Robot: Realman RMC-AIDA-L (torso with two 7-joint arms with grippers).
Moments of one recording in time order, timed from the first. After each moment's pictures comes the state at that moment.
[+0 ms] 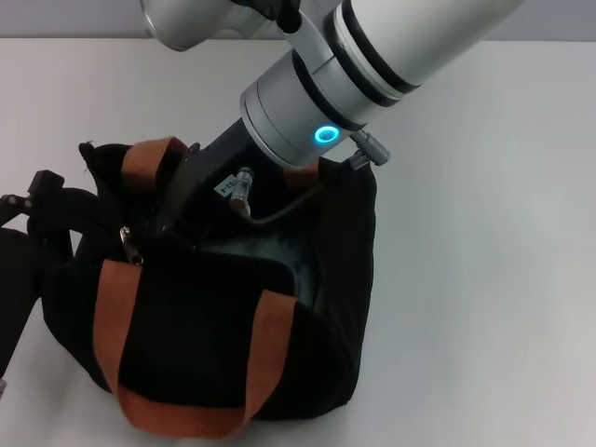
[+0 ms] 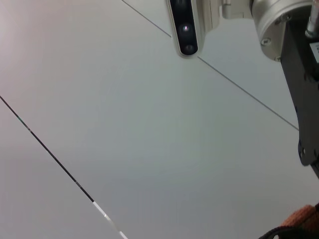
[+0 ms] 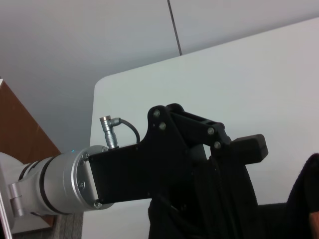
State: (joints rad) left arm -0.18 -2.08 0.30 -0.20 1.48 1.86 0.74; right arm 1.03 2.09 -1.73 -1.06 -1.90 -1.26 2.41
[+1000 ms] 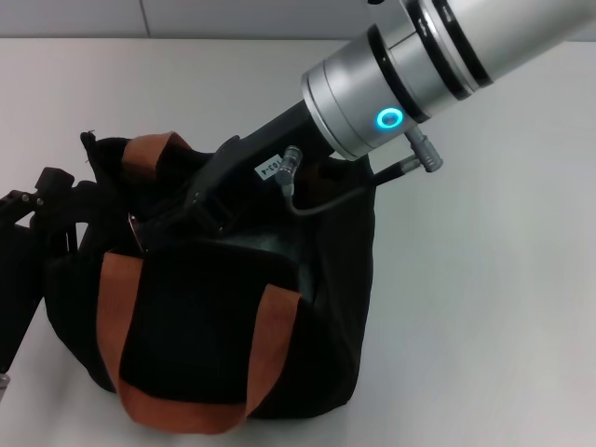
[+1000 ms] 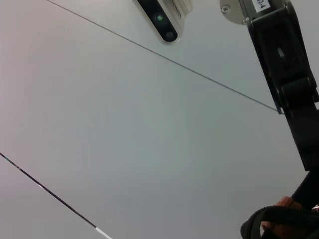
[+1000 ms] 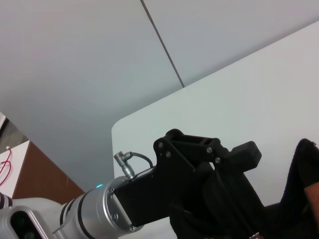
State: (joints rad) left arm -0.19 -2.08 0.31 -0.18 1.48 1.85 0.92; right arm 0.91 2.09 -1.60 -1.13 -1.85 -1.37 2.47
